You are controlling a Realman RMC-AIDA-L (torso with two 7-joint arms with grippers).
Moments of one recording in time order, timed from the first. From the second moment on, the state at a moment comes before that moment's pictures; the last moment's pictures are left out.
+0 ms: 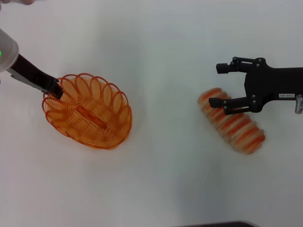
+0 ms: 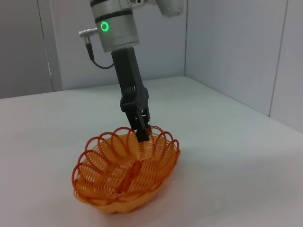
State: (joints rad) left arm -0.83 -2.09 1.01 0.91 2.86 1.47 -2.55; right arm 0.44 2.08 -0.63 -0.78 -2.11 -1.65 1.15
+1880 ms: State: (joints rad) left arm -0.78 -2.13 0.71 0.98 2.71 1.44 -2.81; right arm 0.46 2.07 -0.61 -0.79 -2.10 -1.70 1.11
